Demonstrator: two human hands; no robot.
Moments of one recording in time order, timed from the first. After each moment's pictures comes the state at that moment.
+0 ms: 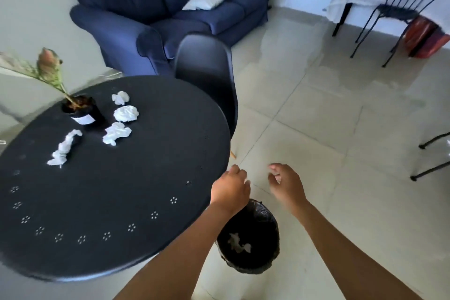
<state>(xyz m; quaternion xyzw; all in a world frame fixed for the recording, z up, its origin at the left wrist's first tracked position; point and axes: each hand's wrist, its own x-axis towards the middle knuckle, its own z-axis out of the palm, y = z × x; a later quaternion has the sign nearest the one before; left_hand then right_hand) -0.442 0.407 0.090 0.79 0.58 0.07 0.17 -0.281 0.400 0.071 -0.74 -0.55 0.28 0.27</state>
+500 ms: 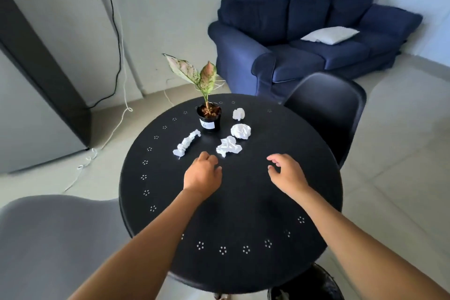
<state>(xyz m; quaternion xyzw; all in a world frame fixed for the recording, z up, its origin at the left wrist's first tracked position) -0.735 0.460 0.128 0.55 0.81 0.16 0.11 -0.527 0.548 0.125 -0.54 -0.77 0.28 0.18</state>
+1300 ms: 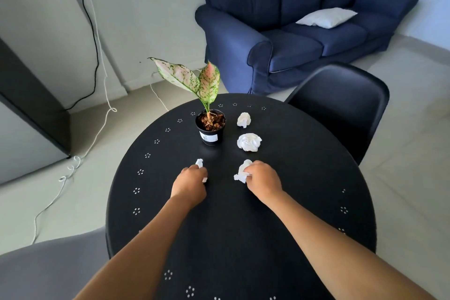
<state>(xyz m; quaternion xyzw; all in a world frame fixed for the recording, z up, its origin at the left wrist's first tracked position) -0.827 0.529 0.086 0.57 0.80 0.05 0.17 -0.650 0.600 0.089 -0.55 -0.81 0.19 0.04</state>
